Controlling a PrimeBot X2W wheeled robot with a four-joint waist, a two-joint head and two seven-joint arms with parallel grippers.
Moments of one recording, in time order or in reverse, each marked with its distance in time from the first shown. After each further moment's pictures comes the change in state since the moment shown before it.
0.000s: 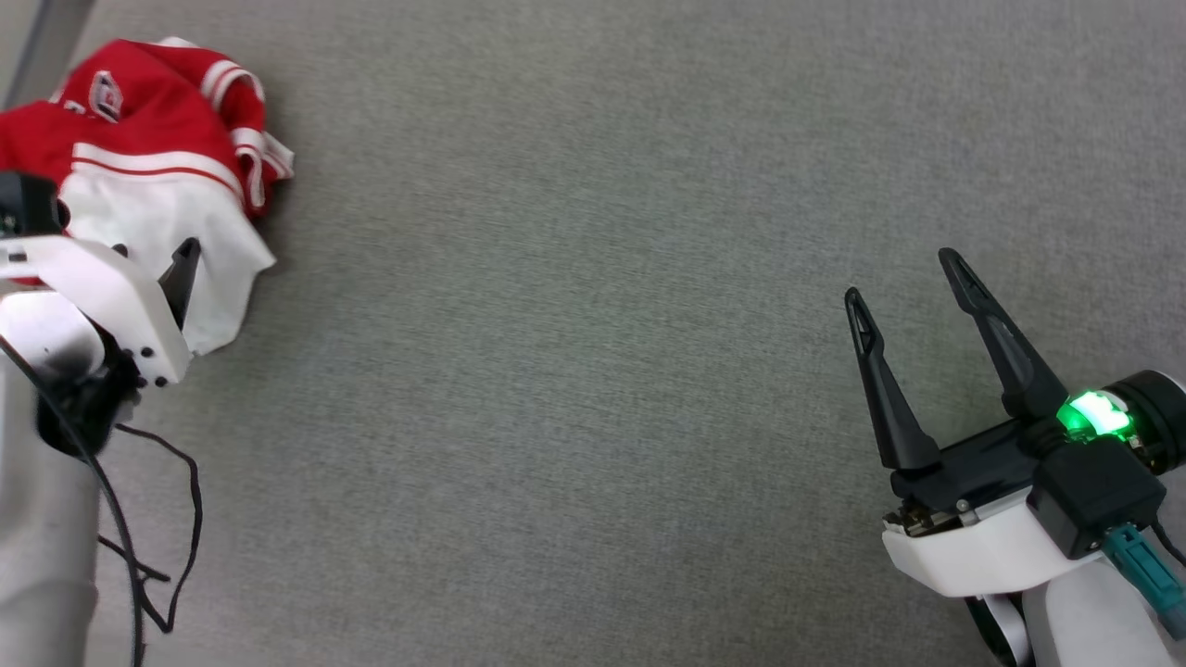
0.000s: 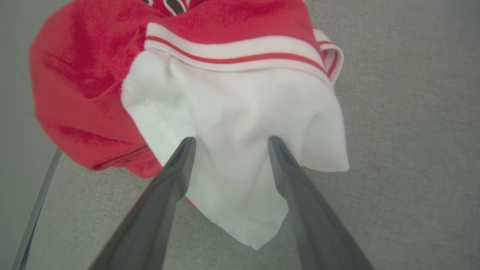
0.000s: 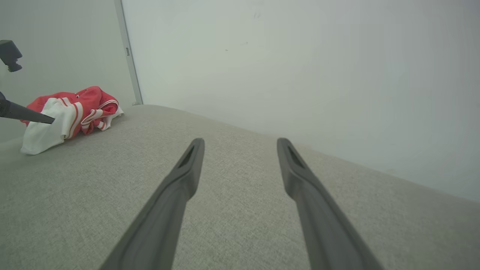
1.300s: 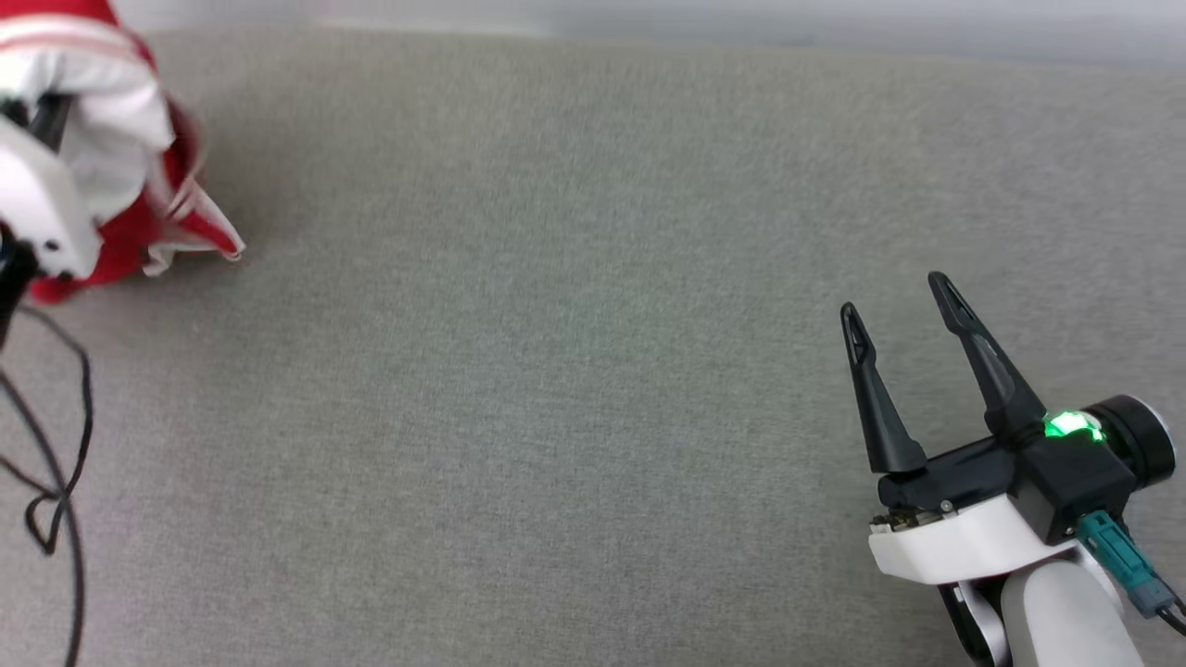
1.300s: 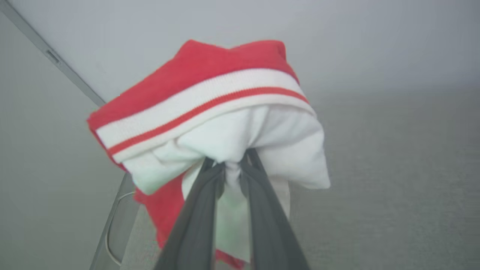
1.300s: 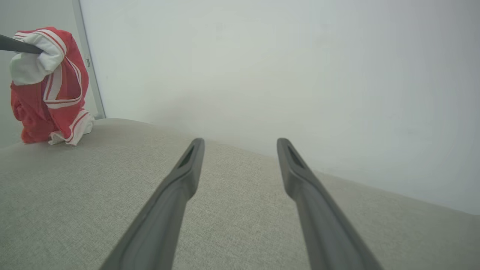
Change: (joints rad) left arm -0.173 0.181 -0.179 -0.047 -0.053 -0.002 -0.089; right arm 0.006 0.065 -0.035 0.092 0.004 0.000 0.000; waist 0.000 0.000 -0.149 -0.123
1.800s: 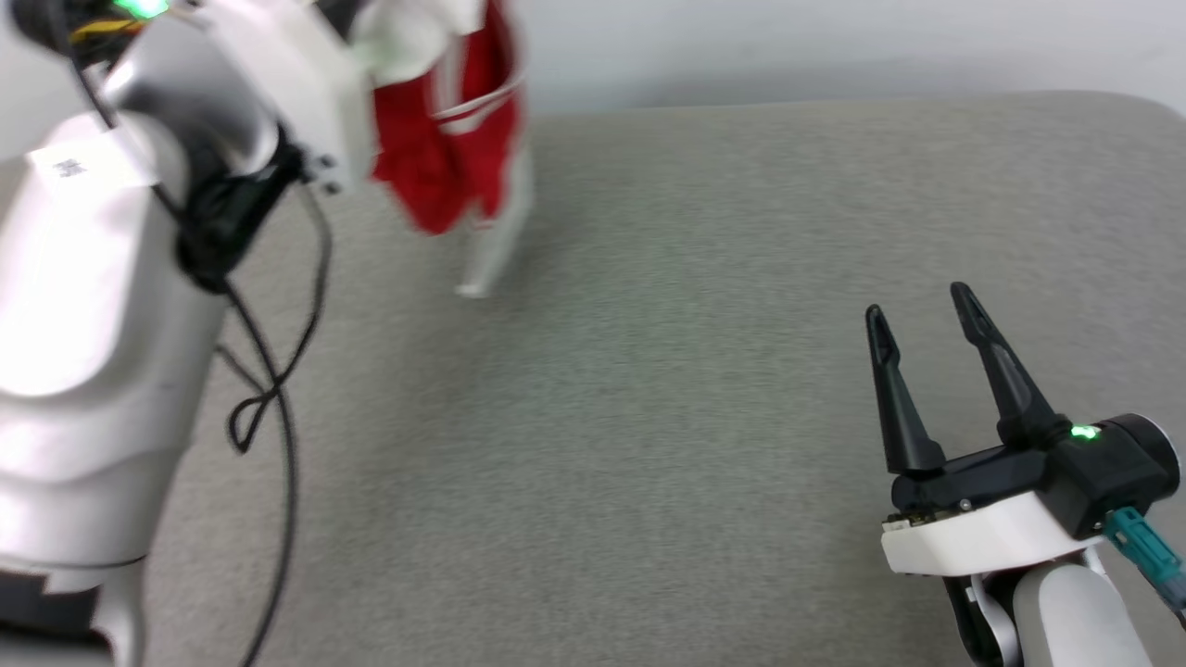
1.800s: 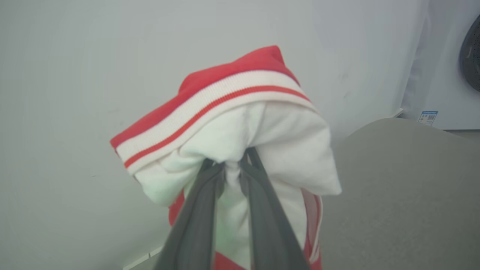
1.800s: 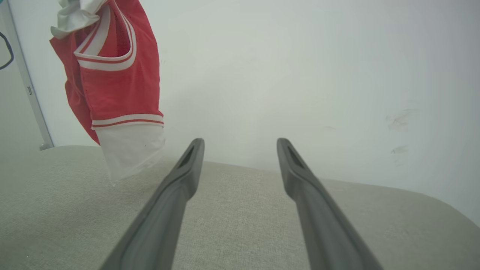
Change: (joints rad) left arm -0.153 -0.179 -0.213 -0.254 0.013 0.000 0.031; right arm 0.012 0.017 -0.036 0.029 0.074 0.000 0.000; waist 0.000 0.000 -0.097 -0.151
